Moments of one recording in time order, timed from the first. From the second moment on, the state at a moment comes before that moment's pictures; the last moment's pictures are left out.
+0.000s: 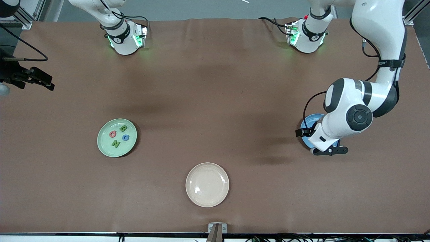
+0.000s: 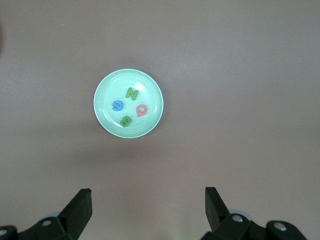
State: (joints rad) left arm -0.25 0.42 0.03 -1.74 -0.02 2.02 -0.27; right arm -0.01 -0.08 -0.03 -1.69 -0.03 1.58 0.02
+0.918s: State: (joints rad) left arm -0.07 0.13 0.08 -1.73 -0.03 1.88 -0.03; right arm -0.01 -0.08 -0.03 -1.69 -0.03 1.58 0.02
